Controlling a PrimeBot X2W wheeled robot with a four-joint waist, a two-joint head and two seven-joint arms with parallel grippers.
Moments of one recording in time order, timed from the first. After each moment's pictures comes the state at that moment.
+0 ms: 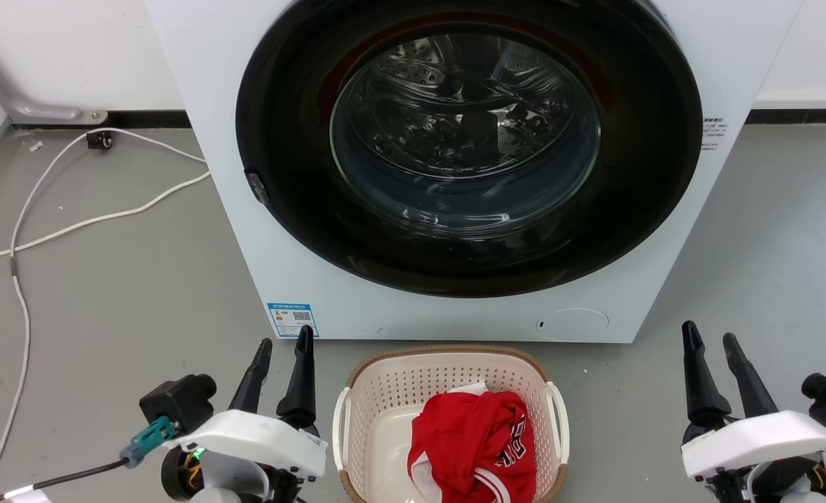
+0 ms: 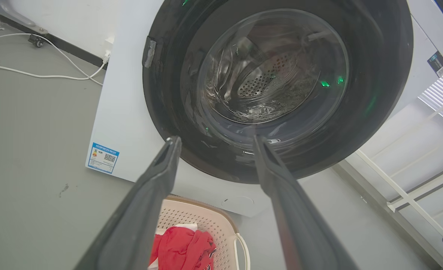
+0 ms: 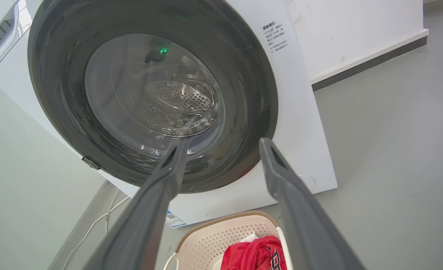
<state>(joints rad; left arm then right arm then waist) -0.09 0.05 -0.14 0.21 -0.65 -0.05 -0.13 -0.03 -0.05 -0.06 0.16 0.54 0.13 -0.10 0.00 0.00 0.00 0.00</state>
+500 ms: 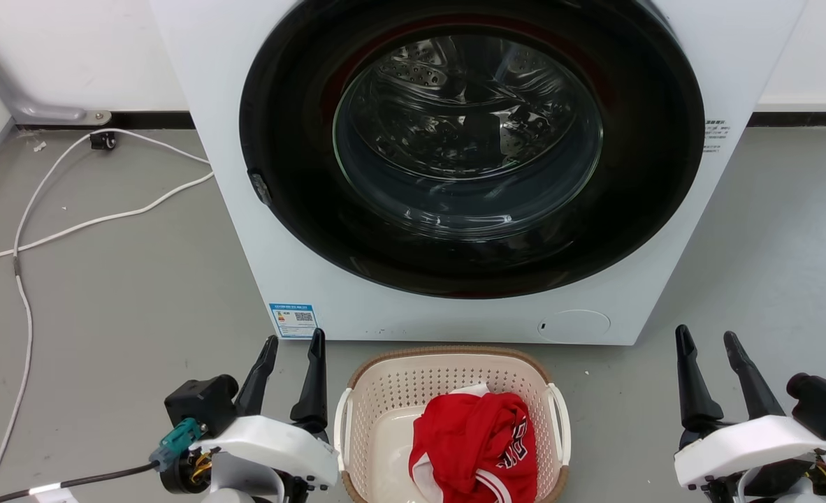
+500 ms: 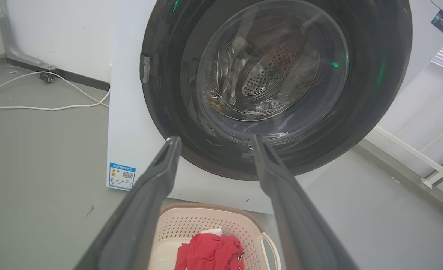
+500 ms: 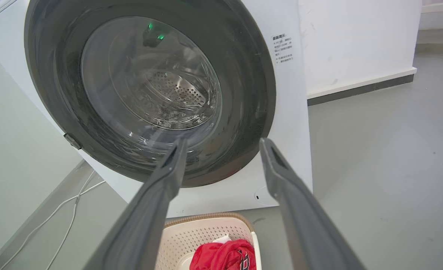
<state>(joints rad) -0.09 0.05 -0.17 0.22 -0.47 -0.04 -0.16 -0.02 -0.05 -0.05 0.14 0.36 0.13 -0.11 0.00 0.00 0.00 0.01</state>
